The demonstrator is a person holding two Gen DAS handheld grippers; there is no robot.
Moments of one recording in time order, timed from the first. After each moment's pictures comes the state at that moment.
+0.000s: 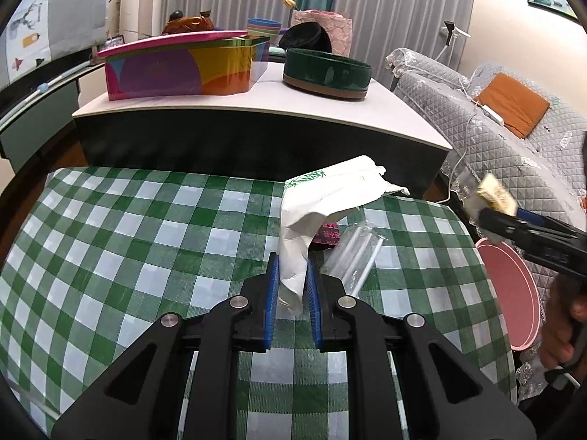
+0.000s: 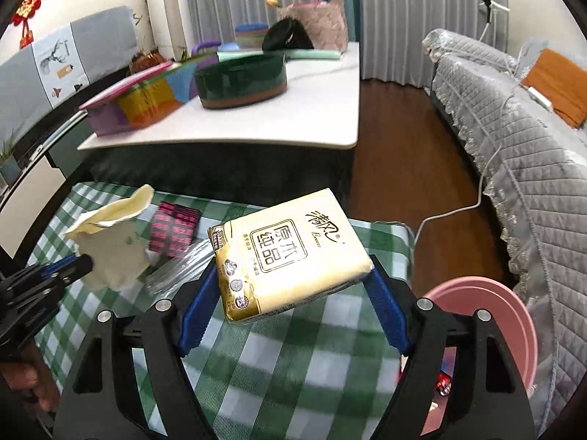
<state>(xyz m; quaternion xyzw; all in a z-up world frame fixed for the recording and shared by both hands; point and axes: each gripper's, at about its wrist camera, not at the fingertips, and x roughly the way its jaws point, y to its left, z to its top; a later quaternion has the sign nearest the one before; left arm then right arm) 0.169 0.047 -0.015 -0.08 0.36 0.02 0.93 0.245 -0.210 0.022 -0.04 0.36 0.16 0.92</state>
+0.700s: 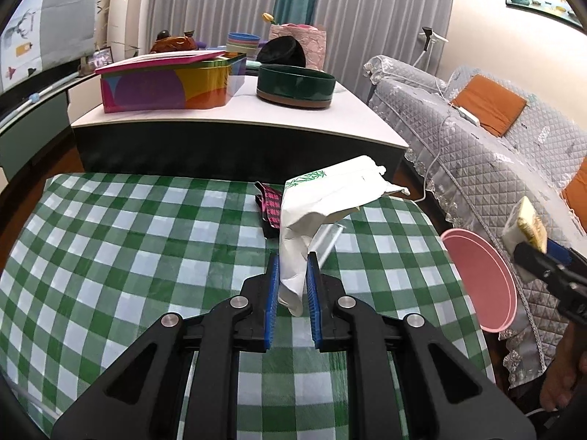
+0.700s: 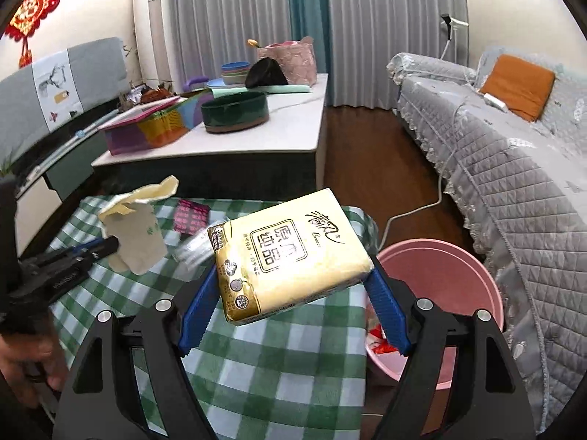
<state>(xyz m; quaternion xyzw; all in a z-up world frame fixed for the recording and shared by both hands) 0.125 0.024 0.003 -0.07 0.34 -0.01 0.94 0.139 -0.237 0.031 -0.02 0.31 0.11 0.95</state>
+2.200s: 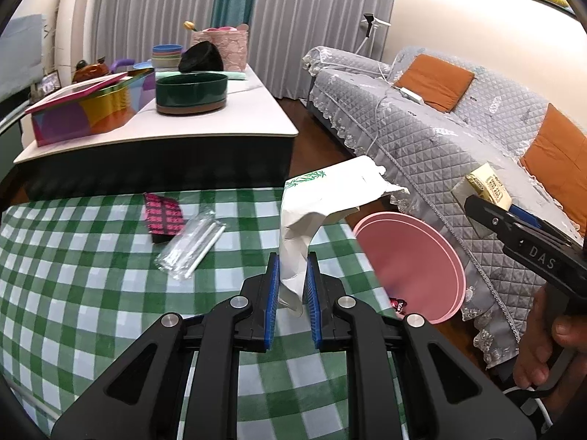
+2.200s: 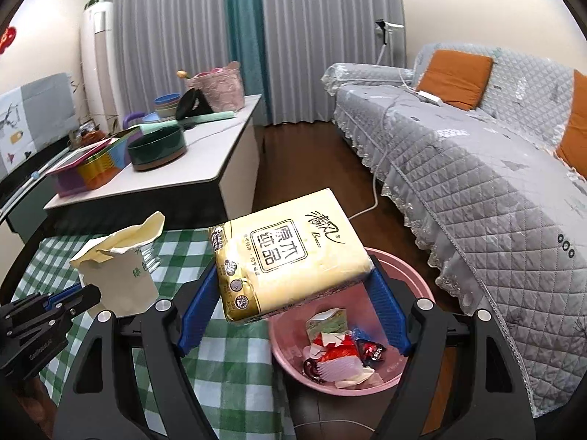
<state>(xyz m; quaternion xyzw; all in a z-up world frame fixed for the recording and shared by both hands) 0.120 -0.090 0.017 -0.04 0.34 -0.11 0.93 0.137 -0.326 0.048 0.03 0.27 0.00 0.96</state>
